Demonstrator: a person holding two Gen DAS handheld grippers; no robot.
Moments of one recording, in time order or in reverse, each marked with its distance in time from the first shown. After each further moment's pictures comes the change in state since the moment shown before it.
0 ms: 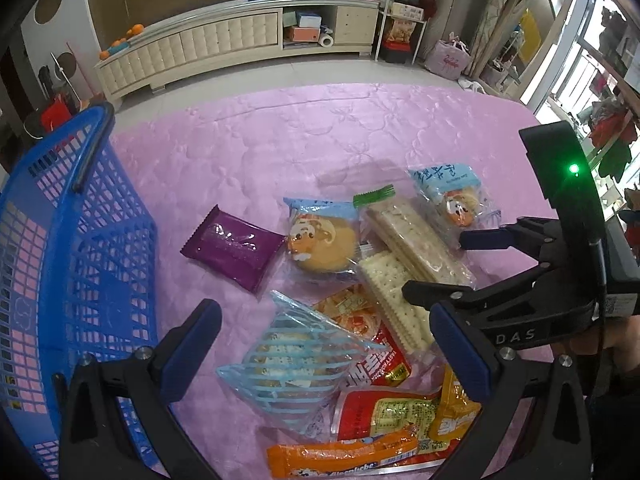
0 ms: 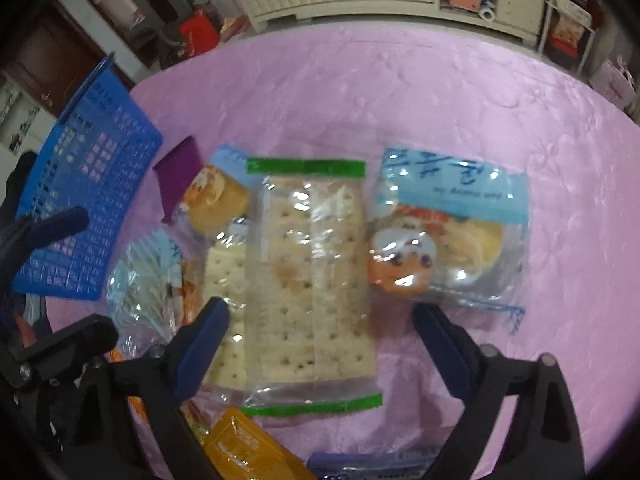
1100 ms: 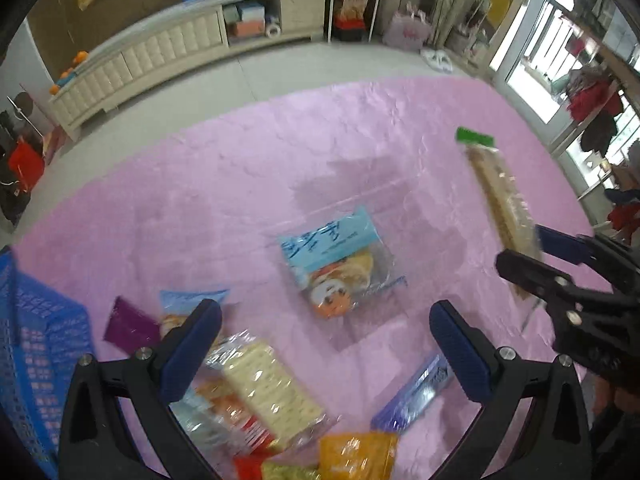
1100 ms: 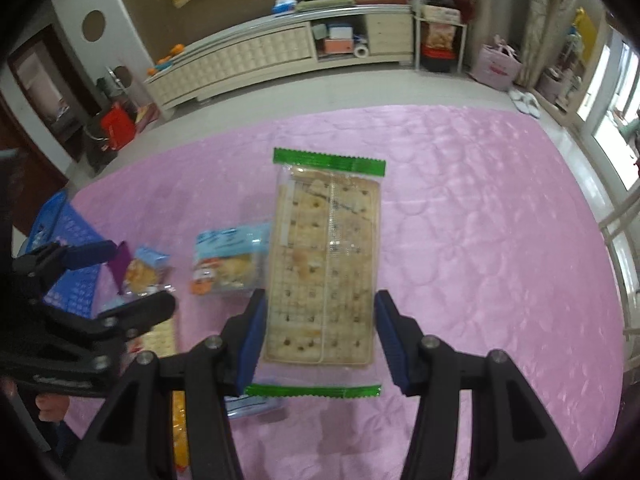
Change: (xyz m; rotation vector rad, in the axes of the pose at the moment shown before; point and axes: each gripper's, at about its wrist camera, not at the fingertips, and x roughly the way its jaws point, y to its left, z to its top) left arm 0.043 -0.116 0.084 0.132 0.100 -0.042; right arm -0.120 -0.087 -0.044 0.285 -0.238 -0.244
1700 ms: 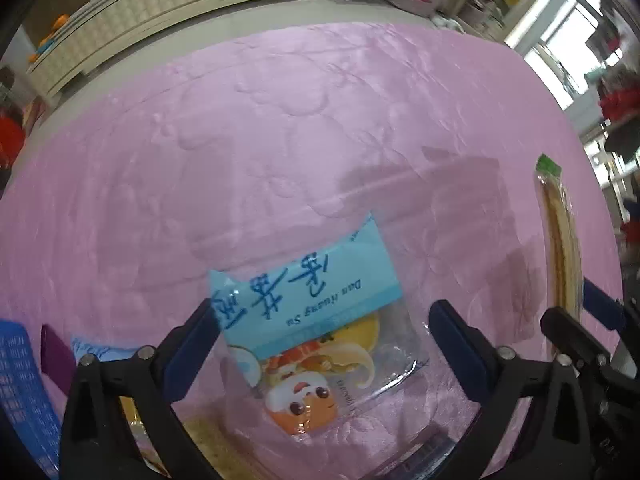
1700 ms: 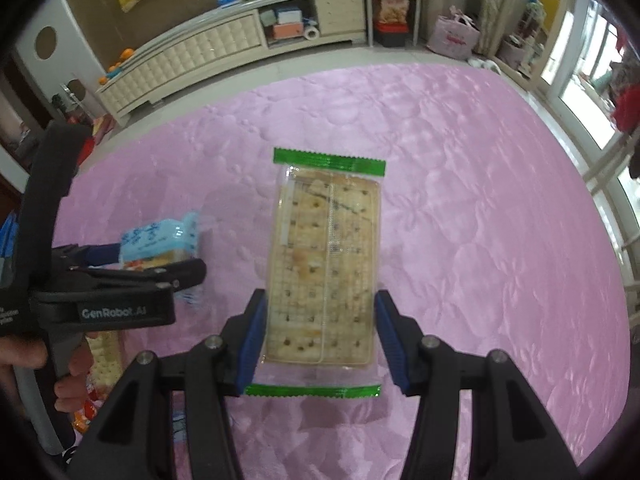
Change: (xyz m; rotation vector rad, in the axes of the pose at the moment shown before) left arm 0.096 -0.012 0.037 -0.031 0.154 -0.059; right arm 0.024 -0.027 -0.015 0.124 0.043 -0.112
